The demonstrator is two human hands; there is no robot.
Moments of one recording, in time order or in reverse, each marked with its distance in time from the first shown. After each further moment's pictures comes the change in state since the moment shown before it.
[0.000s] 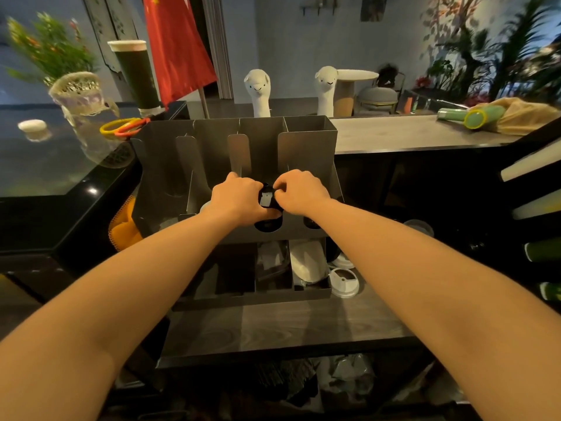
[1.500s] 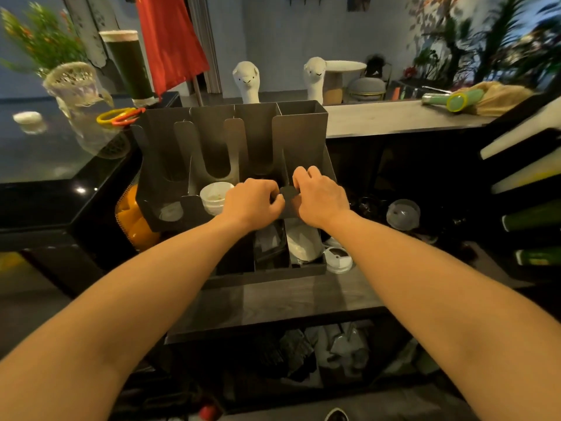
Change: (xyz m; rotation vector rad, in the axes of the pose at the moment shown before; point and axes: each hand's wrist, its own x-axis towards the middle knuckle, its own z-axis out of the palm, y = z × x) left_hand -0.058 0.030 0.002 -0.279 0.132 0.146; right_hand -0.077 0.014 0.009 -0.303 0.222 -0.074
